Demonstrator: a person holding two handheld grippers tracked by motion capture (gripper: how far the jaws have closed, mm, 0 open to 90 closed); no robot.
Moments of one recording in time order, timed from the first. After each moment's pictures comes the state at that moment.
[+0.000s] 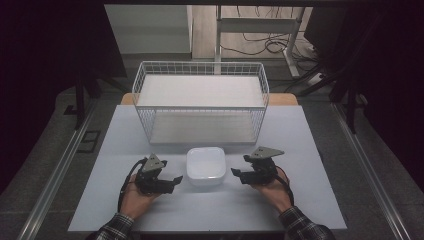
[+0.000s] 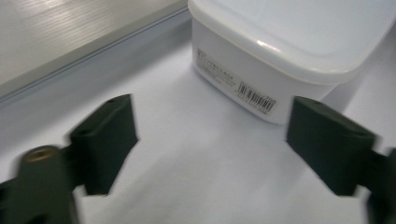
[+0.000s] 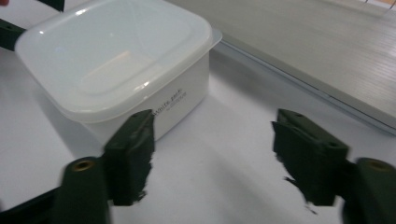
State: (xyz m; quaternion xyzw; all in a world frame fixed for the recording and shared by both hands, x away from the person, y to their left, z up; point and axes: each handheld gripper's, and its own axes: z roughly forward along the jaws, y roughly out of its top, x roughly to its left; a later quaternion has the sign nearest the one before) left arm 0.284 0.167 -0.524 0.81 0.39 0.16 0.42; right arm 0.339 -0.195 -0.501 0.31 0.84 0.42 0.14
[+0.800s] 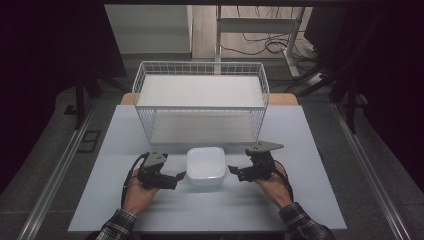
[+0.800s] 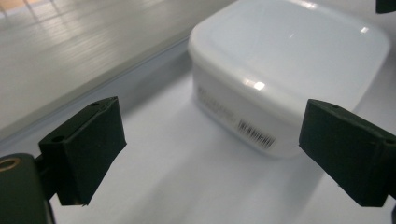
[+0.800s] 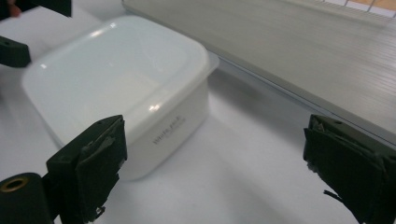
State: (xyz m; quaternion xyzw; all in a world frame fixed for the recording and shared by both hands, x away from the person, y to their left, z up) left arm 0.296 0.158 -0.509 0.80 0.38 0.17 0.44; right arm 0.350 -0.189 -0.490 0.32 0.83 0.45 0.12
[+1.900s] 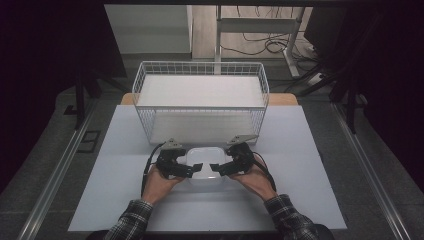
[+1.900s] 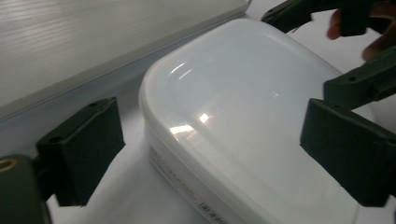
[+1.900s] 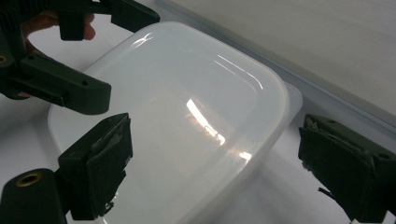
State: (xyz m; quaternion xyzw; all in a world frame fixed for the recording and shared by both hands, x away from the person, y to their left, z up) left arm 0.338 0.124 -0.515 0.78 0.40 0.06 0.48; right arm 0.369 -0.132 -0.491 0.32 0.85 0.41 0.05
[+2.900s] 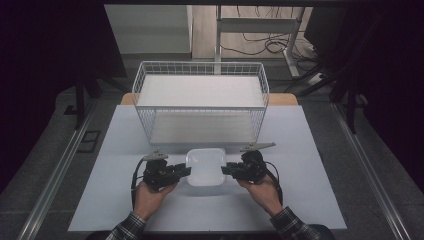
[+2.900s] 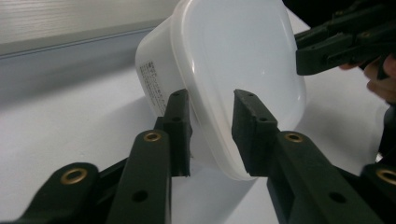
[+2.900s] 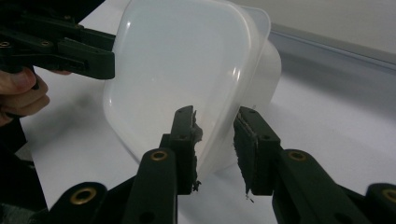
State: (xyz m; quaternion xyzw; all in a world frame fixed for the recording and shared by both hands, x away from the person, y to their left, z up) left arm 0.289 0.146 -0.503 0.74 0.45 0.03 0.50; right arm 0.330 -0.161 -0.474 0.38 0.82 0.42 0.01
